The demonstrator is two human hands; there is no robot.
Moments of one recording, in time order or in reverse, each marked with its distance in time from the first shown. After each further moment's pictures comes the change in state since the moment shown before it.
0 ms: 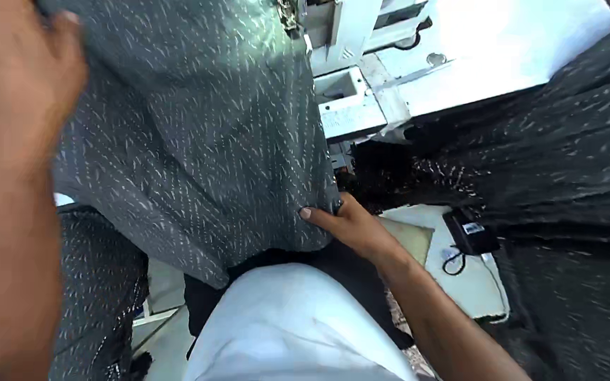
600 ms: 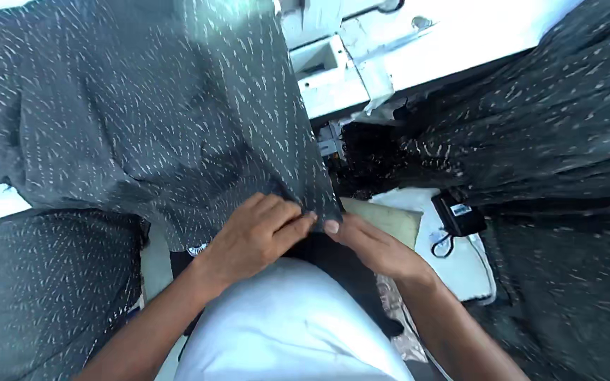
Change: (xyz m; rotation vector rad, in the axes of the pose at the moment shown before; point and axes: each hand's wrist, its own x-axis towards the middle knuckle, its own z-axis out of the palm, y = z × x) left_hand -0.202 0.181 0.127 -0.516 -0.121 0.758; right_hand -0.053 -0.001 -0.026 -0.133 -0.182 -0.131
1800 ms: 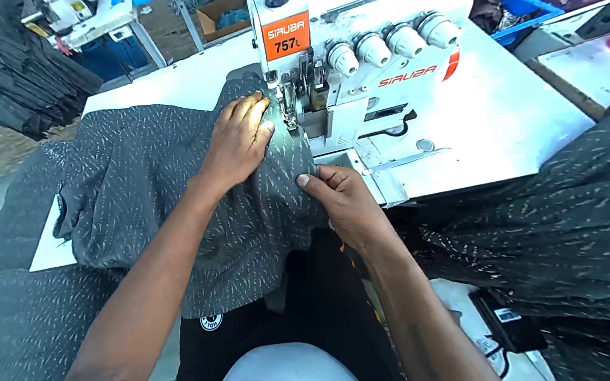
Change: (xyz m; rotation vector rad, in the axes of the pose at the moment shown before) left_hand 0.150 -0.177 -0.102 0.246 0.049 -0.461; right_hand 0.177 -0.080 -0.037 0.240 0.316 -0.147
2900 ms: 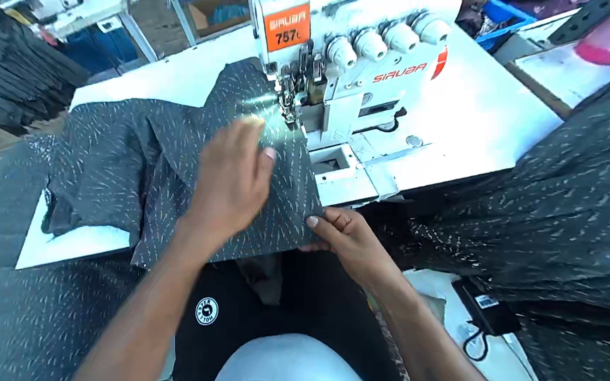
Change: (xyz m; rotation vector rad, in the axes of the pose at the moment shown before) left_hand -0.062 0.055 -0.034 -0.013 0.027 -0.125; right_hand -0.066 0.026 -0.007 0.042 -0.039 0.146
